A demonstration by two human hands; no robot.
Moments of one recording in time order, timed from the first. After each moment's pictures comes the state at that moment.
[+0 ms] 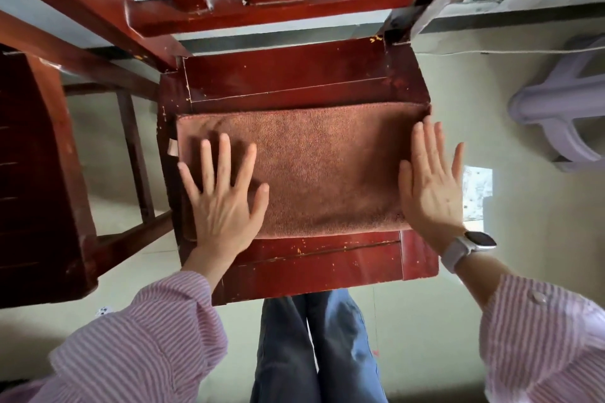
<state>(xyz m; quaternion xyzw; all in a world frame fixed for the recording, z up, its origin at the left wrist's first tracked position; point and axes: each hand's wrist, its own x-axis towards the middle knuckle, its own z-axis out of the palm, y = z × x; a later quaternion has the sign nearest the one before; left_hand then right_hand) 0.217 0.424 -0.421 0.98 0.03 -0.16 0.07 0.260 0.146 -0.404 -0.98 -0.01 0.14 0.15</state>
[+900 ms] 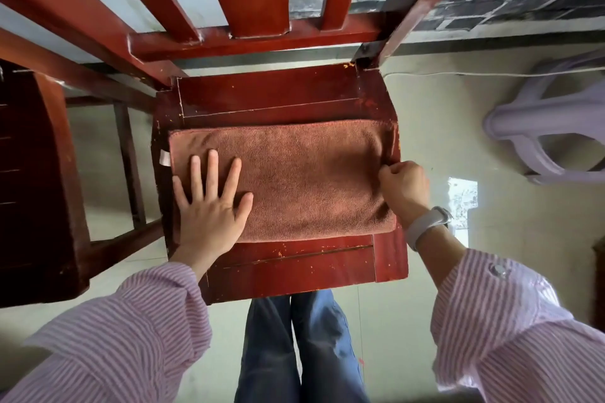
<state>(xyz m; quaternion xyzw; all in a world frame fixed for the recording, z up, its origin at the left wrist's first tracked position) 0.218 0.427 -0.419 0.97 0.05 -0.25 0.06 0.296 0.151 -0.392 -0.87 0.32 0.24 0.27</state>
